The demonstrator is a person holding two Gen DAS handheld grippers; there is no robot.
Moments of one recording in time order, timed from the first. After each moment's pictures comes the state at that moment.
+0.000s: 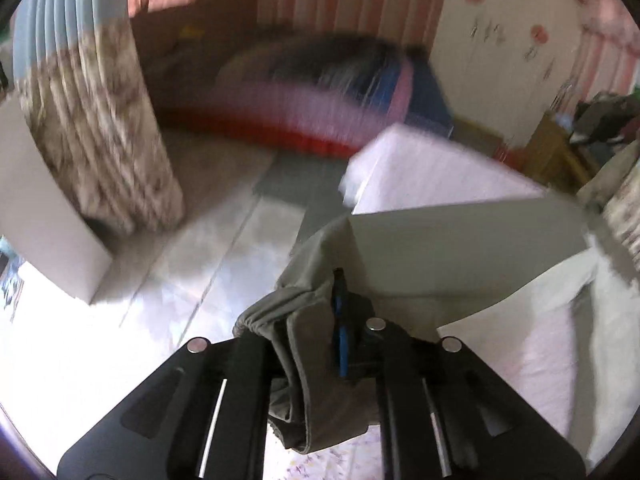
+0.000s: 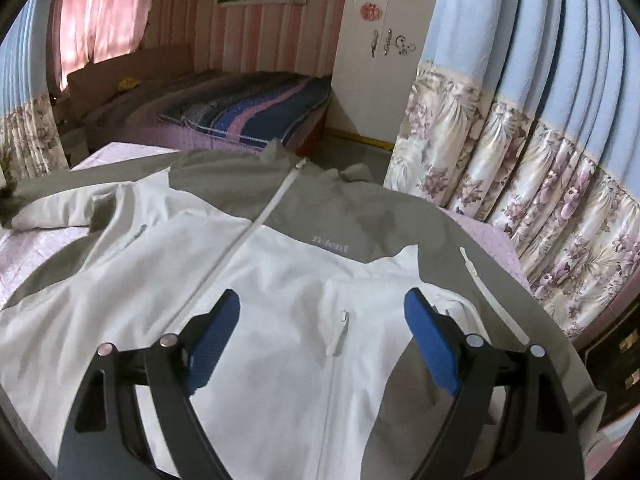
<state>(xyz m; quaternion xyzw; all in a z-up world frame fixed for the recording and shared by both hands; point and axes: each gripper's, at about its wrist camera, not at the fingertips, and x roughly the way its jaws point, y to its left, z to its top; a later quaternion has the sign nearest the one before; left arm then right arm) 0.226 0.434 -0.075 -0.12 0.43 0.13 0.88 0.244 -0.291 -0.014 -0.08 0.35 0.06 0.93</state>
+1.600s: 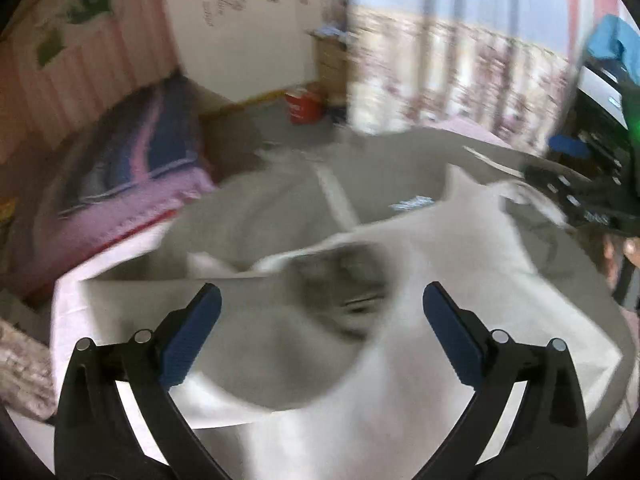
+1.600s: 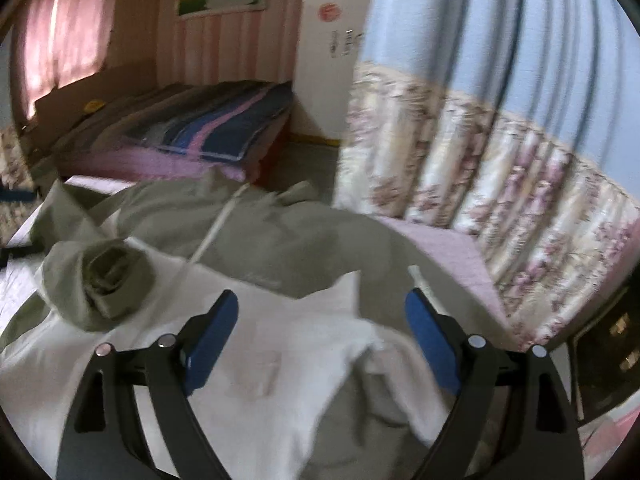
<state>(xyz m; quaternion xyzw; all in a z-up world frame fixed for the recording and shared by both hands) 0.312 -0.060 0.019 0.13 0.40 -0.17 0.89 0.284 -0.326 0.000 -0.06 0.35 0.02 0.93</state>
